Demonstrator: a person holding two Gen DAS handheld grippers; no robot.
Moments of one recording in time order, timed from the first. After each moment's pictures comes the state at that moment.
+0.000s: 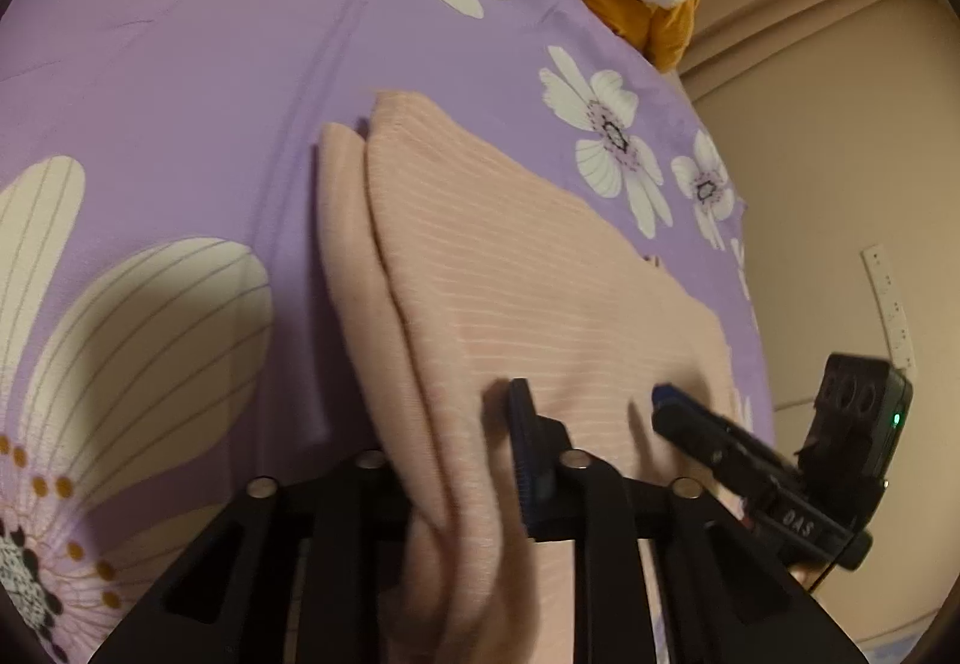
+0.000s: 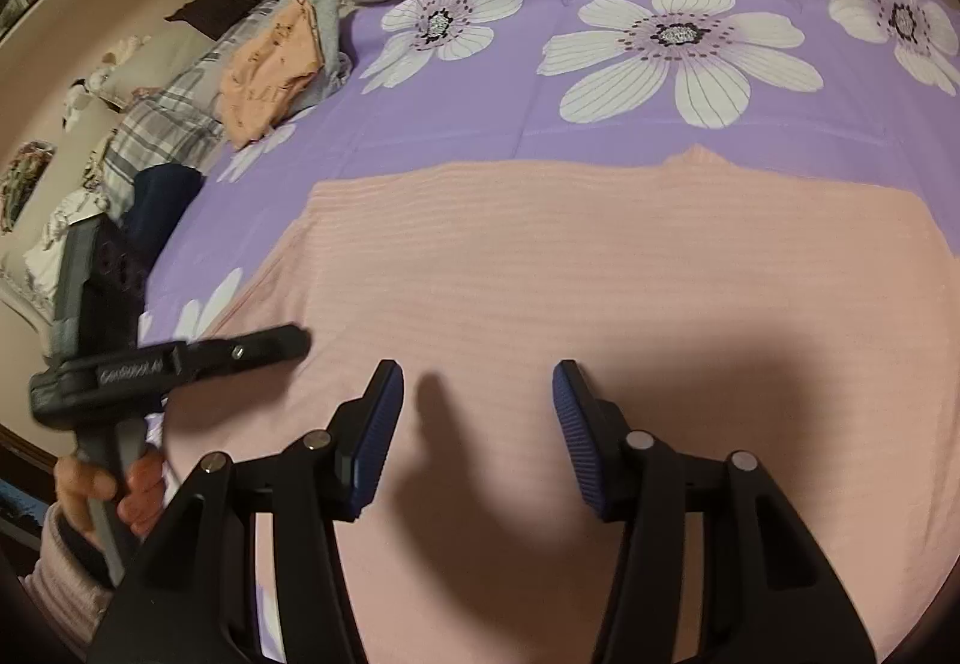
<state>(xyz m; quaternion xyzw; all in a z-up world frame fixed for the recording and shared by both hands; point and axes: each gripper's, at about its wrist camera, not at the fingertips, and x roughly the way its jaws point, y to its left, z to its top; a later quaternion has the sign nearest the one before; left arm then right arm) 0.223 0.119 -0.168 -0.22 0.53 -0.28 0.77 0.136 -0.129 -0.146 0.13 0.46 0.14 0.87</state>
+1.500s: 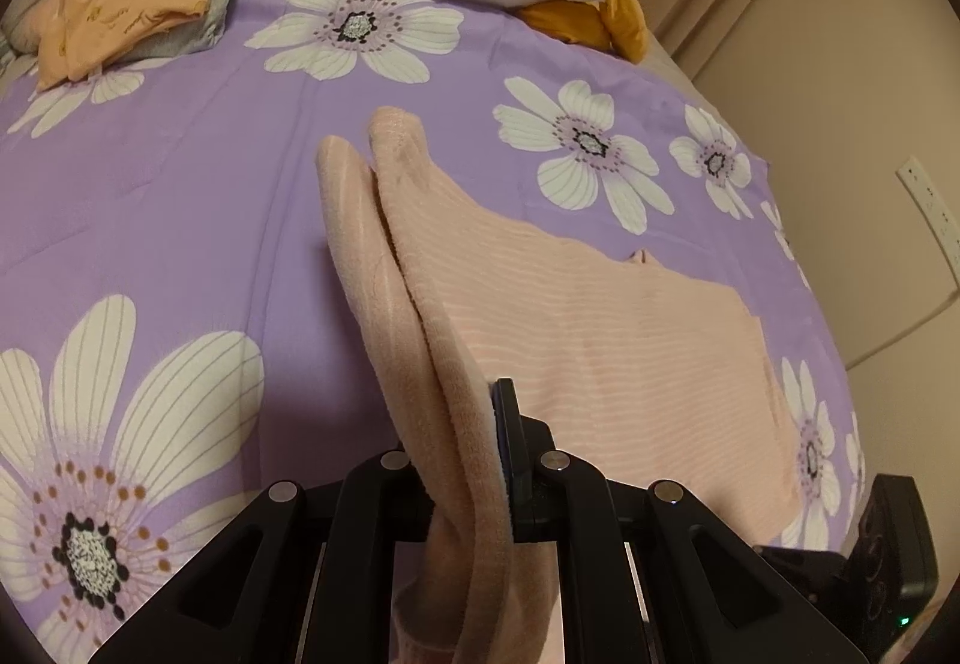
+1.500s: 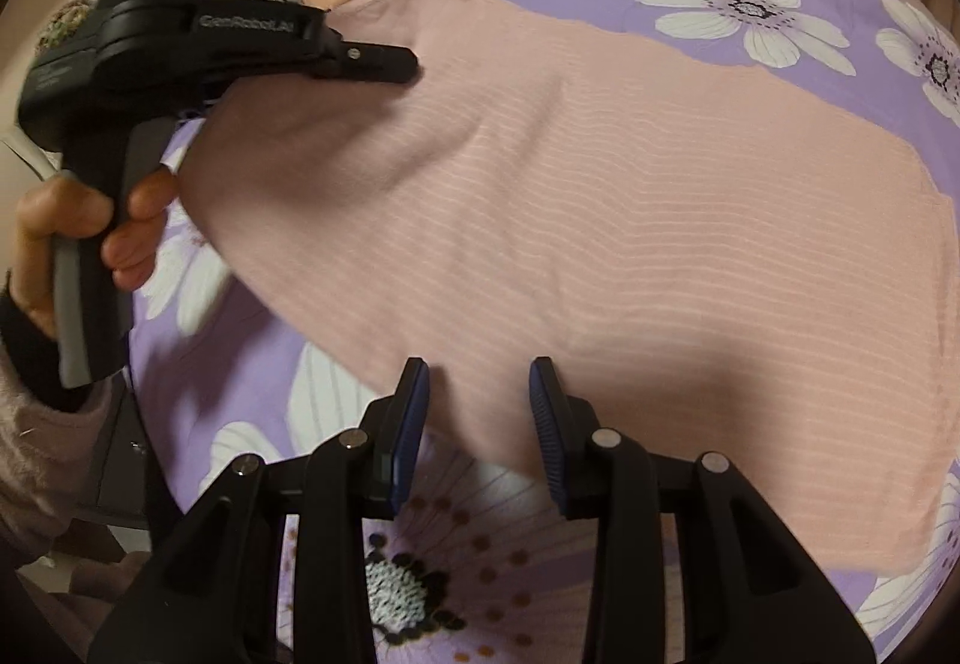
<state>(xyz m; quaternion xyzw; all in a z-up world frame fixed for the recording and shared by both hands) 0.194 0.083 -0.114 -0.09 0.48 -0.24 0.84 0.029 -0.099 -0.147 0.05 0.50 0.21 0.84</state>
